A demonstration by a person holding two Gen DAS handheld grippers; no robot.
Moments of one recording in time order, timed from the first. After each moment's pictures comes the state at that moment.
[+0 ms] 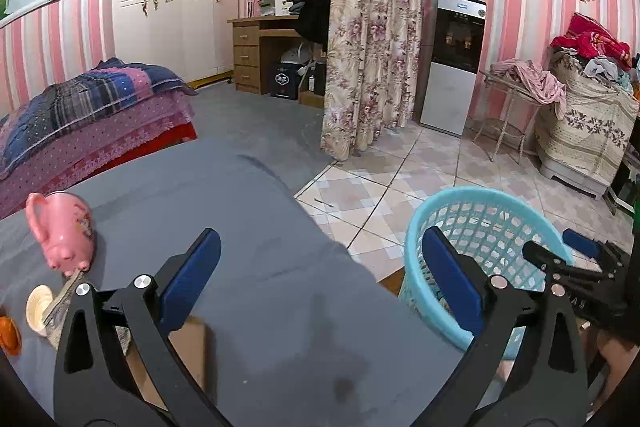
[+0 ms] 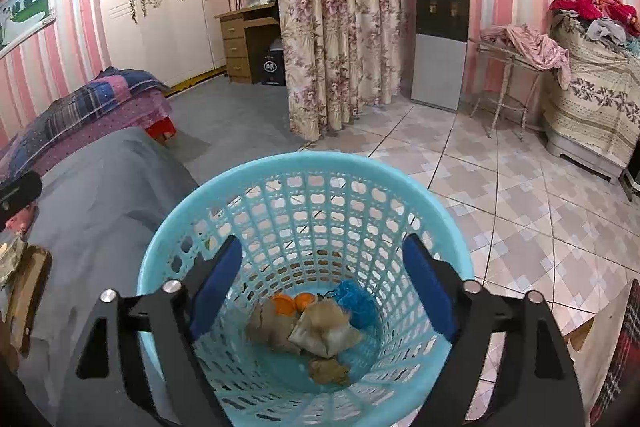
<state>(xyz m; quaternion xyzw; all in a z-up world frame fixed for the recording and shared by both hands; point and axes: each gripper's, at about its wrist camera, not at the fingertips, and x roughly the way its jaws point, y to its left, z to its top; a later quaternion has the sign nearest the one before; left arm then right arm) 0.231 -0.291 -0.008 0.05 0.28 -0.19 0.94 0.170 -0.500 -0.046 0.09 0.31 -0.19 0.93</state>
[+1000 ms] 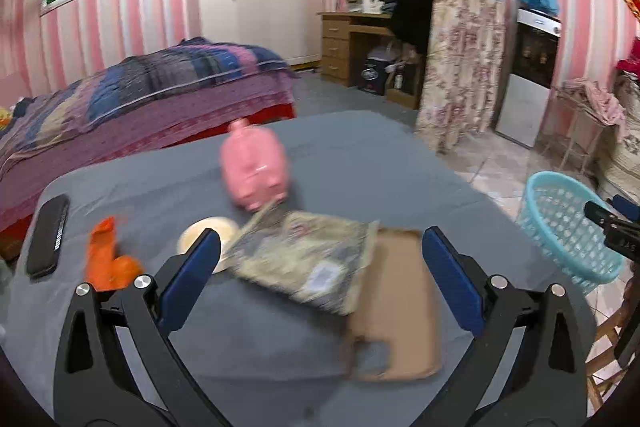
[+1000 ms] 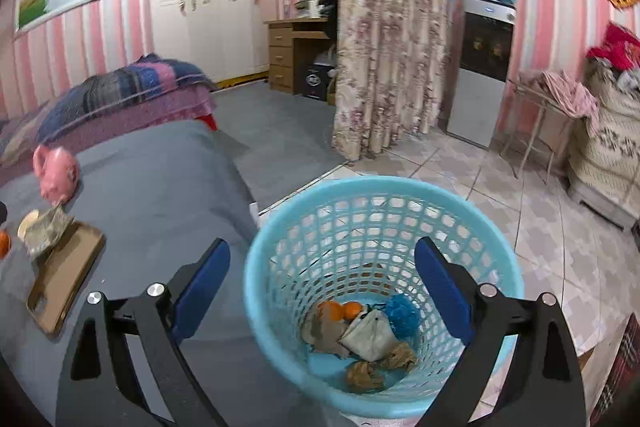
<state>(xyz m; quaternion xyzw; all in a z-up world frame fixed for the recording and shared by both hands) 0.185 -0.106 -0.005 0.02 0.29 -0.05 0.96 0.169 -0.413 -0.023 0.03 0.29 -0.12 0.95</state>
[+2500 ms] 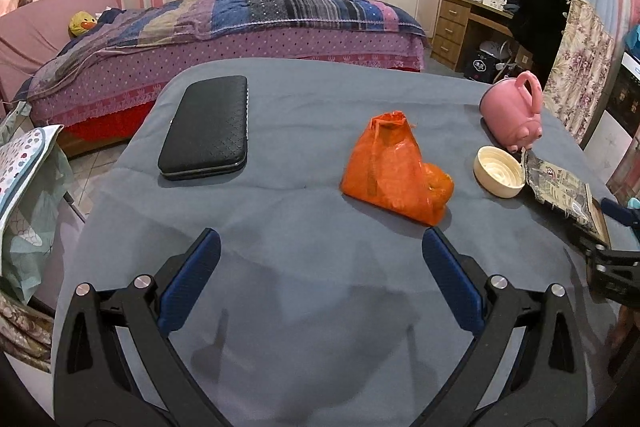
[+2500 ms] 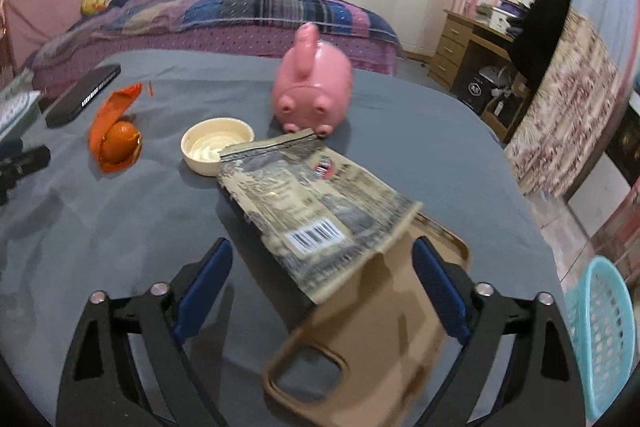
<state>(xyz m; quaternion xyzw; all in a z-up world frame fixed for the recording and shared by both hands) 0.152 0.127 -0.060 -0.06 0.35 0.11 0.93 0.222 -0.114 -0.062 -0.14 0.35 0.12 0.92</state>
